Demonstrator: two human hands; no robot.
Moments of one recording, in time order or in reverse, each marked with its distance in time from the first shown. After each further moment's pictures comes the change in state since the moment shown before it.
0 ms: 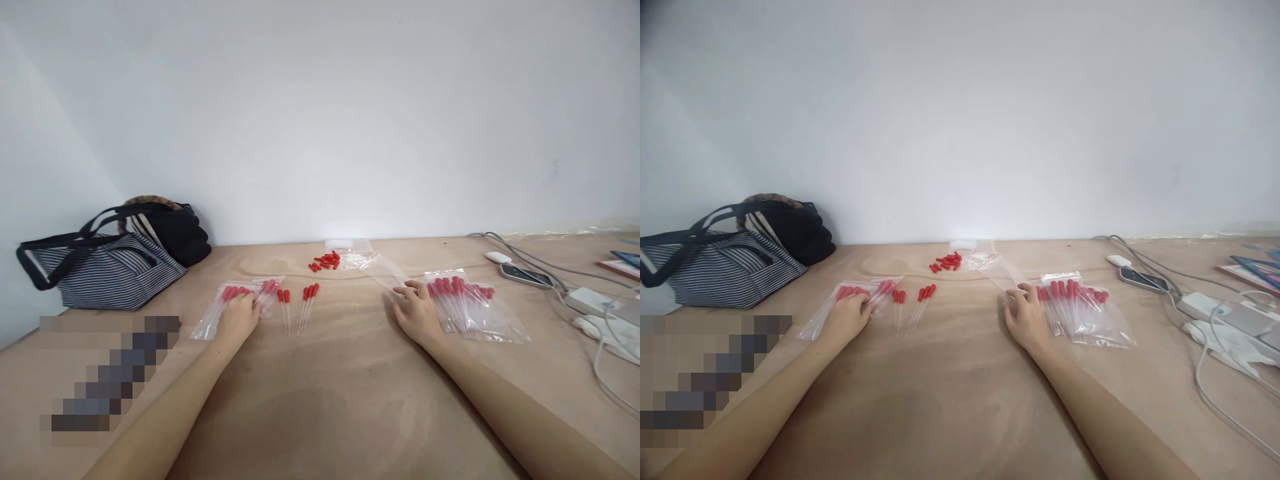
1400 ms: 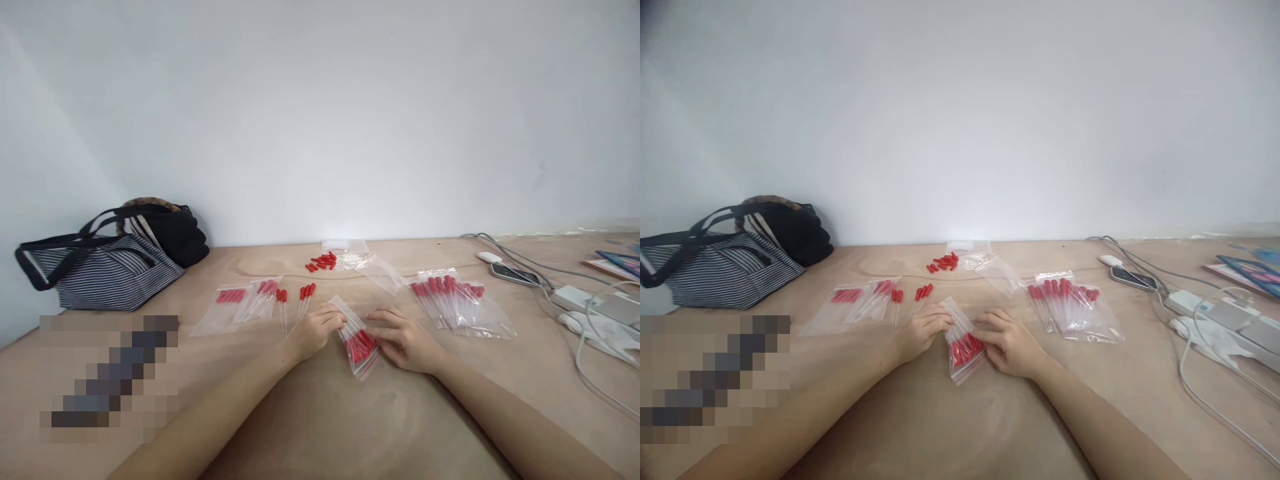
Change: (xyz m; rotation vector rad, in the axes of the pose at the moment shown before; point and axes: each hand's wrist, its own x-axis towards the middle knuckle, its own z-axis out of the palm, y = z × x) left_hand -0.029 0.118 0.008 -0.590 0.195 1.084; right_hand -0.014 -0.037 -0.042 0.288 -0.380 -0.574
